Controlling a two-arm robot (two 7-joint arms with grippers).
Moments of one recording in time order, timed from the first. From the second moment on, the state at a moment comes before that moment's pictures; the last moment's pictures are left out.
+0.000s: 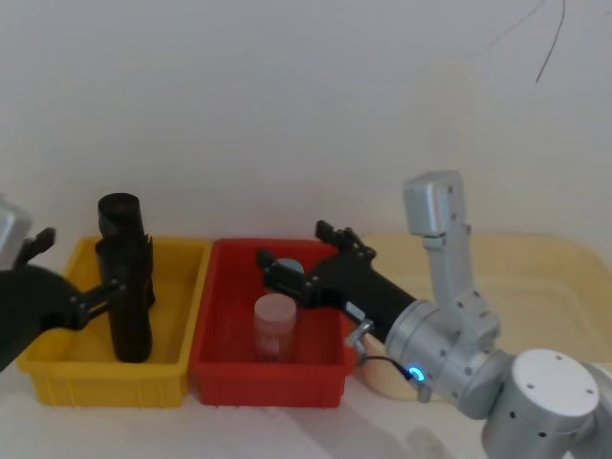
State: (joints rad) left arm -0.04 0.55 0.12 -2.02 -0.29 0.34 -0.09; right arm 0.38 0.21 -0.45 -1.63 0.38 0.24 0.30
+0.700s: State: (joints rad) left arm 0.00 0.52 0.03 -1.90 -0.42 0.20 -0.21; right arm 0.45 0.19 -0.51 -1.56 0.39 0.28 0.32
